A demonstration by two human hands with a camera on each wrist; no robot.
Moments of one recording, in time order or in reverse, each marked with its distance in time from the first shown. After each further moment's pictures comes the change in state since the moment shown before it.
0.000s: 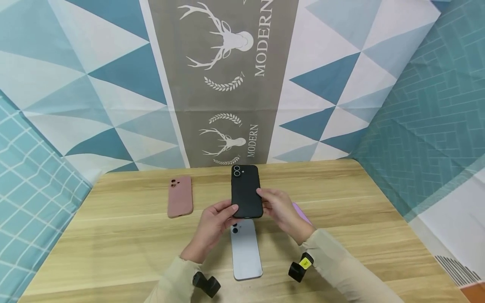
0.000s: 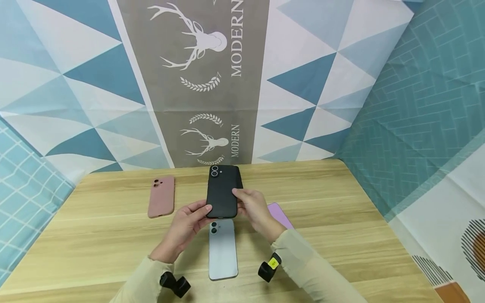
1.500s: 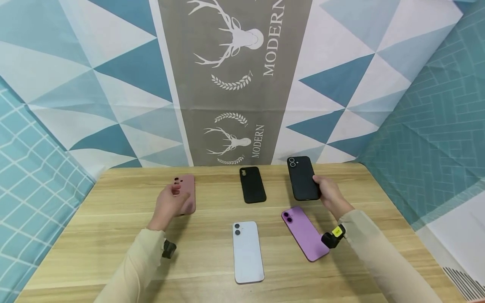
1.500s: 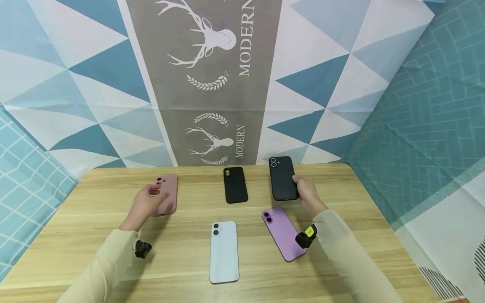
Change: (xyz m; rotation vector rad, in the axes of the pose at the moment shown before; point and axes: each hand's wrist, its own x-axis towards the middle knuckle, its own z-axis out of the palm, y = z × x) left_hand 0.032 0.043 -0.125 0.962 0.396 -0.103; right_hand 0.051 -0.030 -0.127 -0.178 0.230 0.098
